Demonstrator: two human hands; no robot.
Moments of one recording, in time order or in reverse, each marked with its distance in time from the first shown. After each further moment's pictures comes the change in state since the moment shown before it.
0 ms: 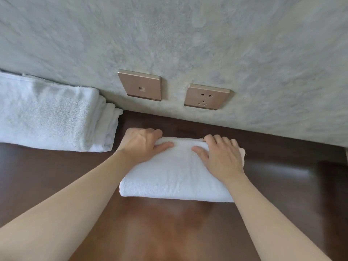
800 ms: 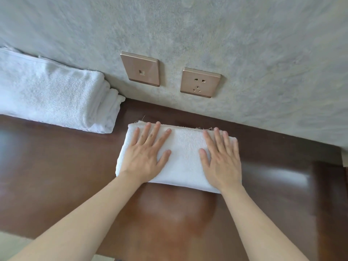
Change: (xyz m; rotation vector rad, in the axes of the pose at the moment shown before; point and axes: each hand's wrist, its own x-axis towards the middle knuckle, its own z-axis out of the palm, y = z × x) left_hand -0.077 0.073 0.014 0.036 -0.060 -0.173; right_hand -0.061 0.018 0.022 0.113 -0.045 0.078
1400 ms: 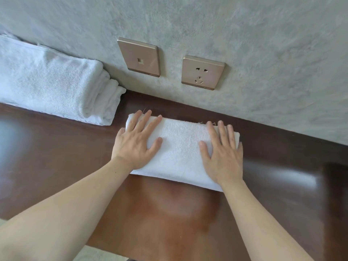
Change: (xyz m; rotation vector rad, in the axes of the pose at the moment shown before) left_hand 0.010 -0.016 0.002 -0.082 0.024 -0.143; right_hand 0.009 -0.001 0.003 0.093 0.003 0.024
